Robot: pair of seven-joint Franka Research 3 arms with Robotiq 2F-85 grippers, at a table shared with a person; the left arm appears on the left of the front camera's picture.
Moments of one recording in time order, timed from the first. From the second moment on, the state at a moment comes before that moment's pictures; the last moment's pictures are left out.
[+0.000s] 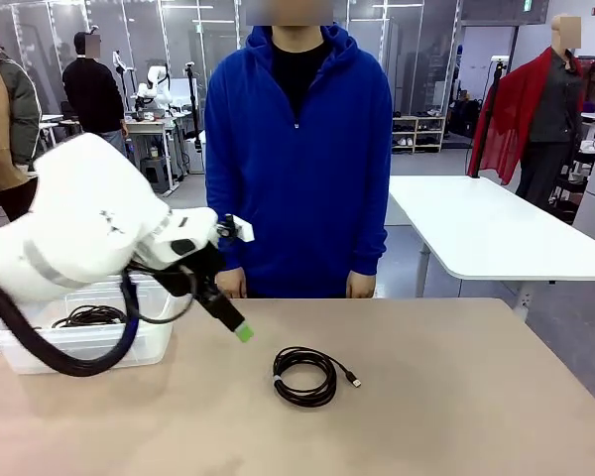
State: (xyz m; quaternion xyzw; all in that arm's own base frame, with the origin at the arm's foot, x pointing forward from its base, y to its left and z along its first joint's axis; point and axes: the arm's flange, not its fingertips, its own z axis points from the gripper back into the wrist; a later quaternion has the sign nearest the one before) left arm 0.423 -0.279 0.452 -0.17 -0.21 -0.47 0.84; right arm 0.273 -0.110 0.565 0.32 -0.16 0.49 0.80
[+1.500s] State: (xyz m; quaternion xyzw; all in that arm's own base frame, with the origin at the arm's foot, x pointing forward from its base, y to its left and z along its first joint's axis) left arm 0.484 -0.355 0.349 -0.10 -0.10 -0.25 0.96; right arm 0.228 -0.161 0.489 0.35 -0.22 0.53 0.74
